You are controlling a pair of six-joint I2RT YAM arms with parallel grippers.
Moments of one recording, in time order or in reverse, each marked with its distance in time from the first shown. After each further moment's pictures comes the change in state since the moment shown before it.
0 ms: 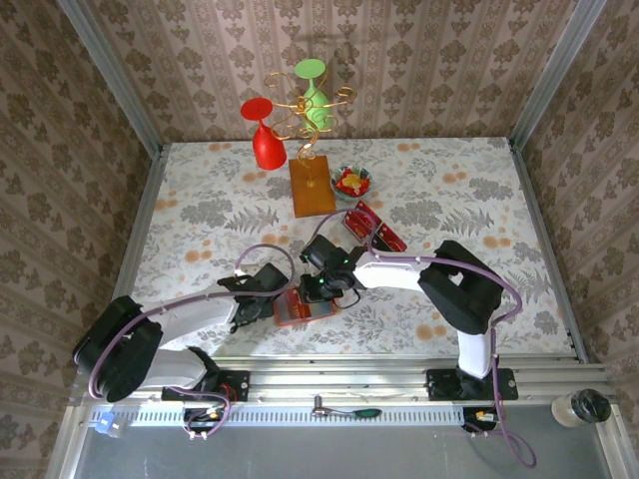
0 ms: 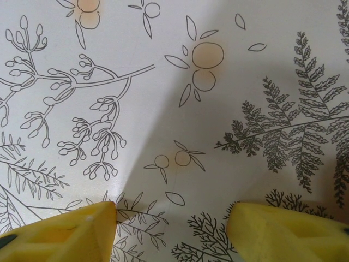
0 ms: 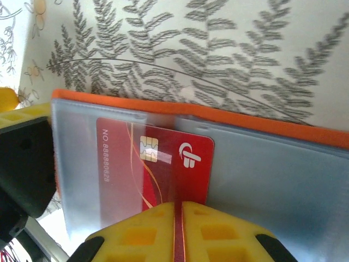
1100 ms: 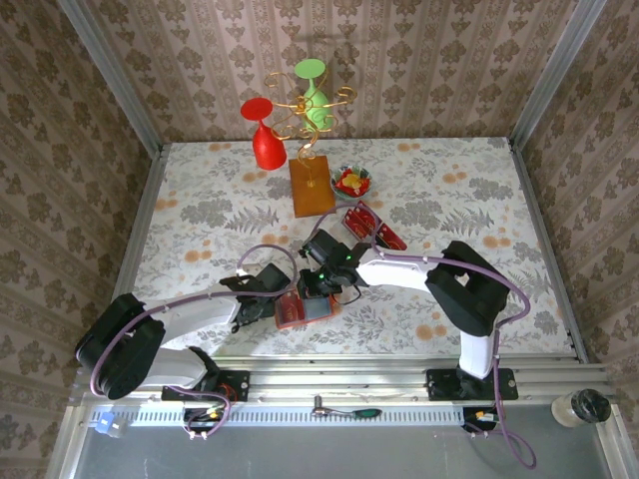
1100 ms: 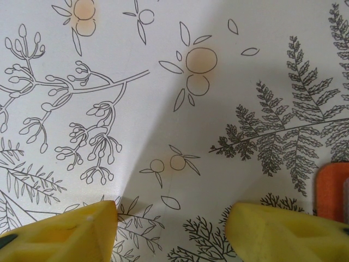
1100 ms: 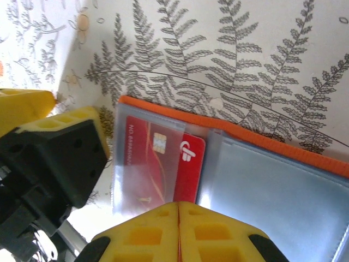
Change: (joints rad) left arm -0.014 0.014 0.004 0.008 -0.018 0.000; right arm -0.016 -0.030 0.008 -0.004 -0.021 -0.001
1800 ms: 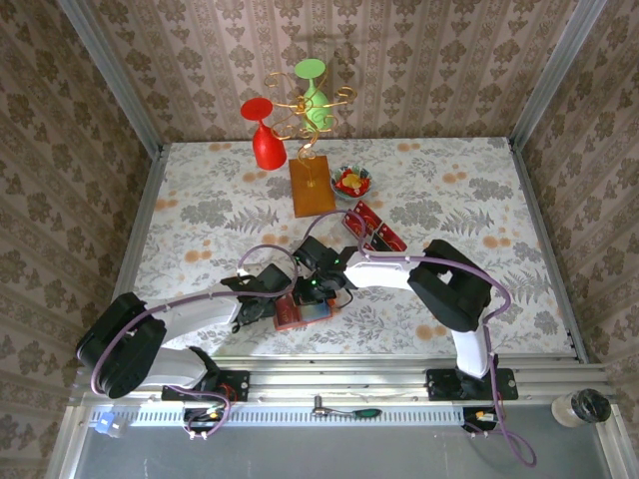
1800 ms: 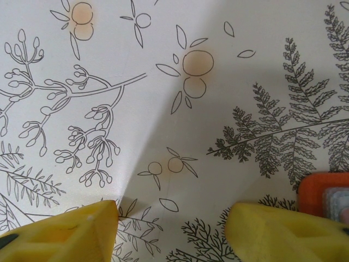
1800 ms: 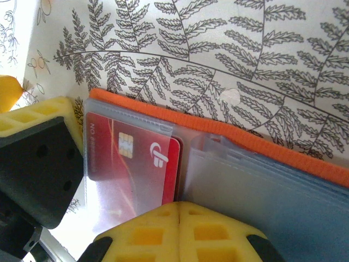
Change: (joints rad) left arm -0.006 0.008 0.001 0.005 -0.009 0.007; right arm 0.040 0.092 0.066 -0.031 0.000 0.000
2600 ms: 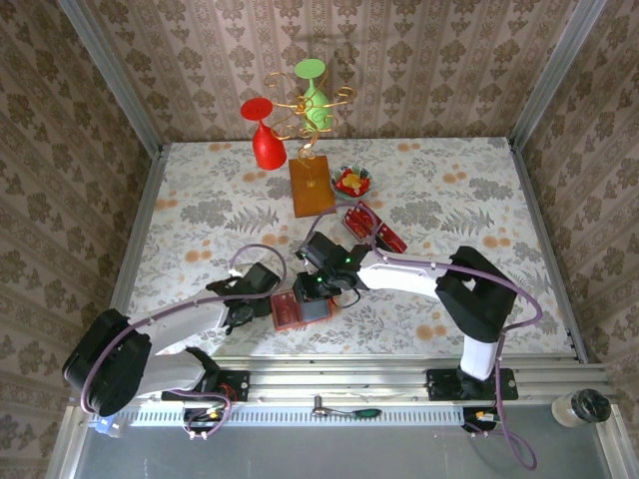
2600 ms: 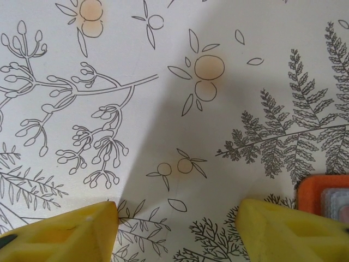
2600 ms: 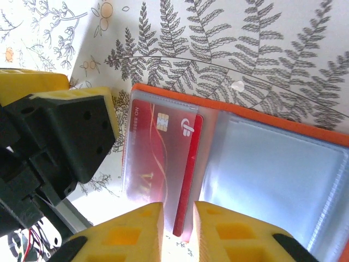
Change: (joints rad) left arm 0.080 -0.133 -0.061 0.043 0.080 0.039; right arm 0.003 -0.168 -0.062 -0.030 0.062 -0.016
